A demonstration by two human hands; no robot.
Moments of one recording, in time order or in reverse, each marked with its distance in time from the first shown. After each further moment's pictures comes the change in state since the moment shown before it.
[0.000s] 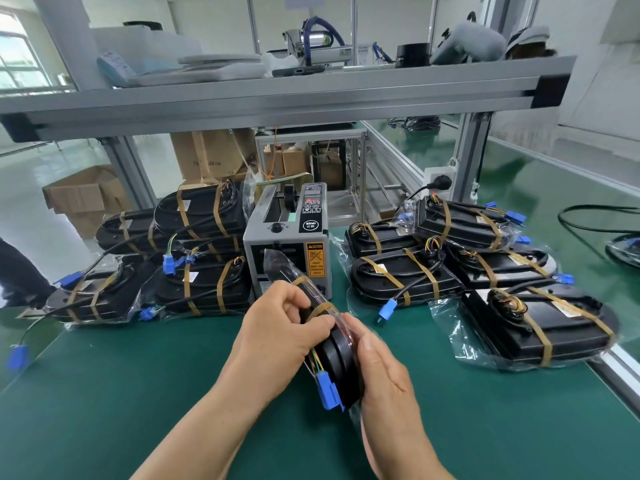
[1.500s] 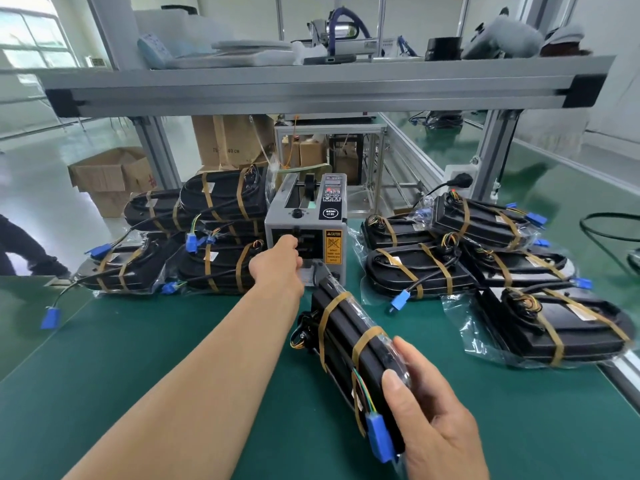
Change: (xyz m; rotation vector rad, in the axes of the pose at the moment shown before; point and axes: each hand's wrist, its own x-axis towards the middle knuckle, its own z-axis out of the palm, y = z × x) left_hand 0.096 -0.002 0.011 -0.940 0.420 -0.555; right_hand -0.069 -0.040 -0.012 -0.066 0.200 -0.020
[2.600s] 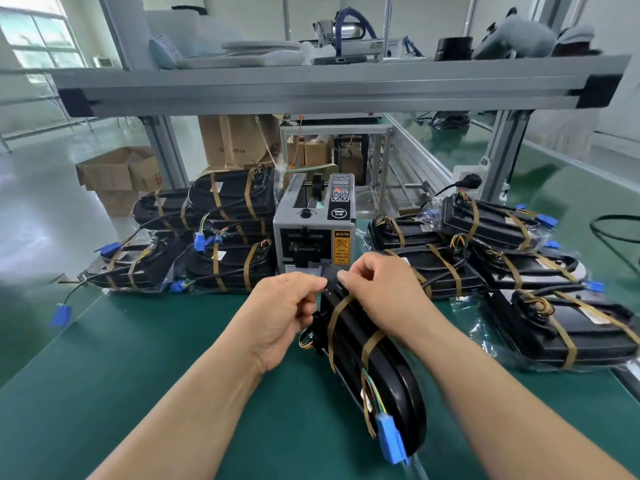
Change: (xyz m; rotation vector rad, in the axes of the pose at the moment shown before) left_hand -0.063 0.000 -0.066 0.412 -0.548 0.118; right_hand 0.126 -0.053 0.054 -0.799 -0.260 -0.143
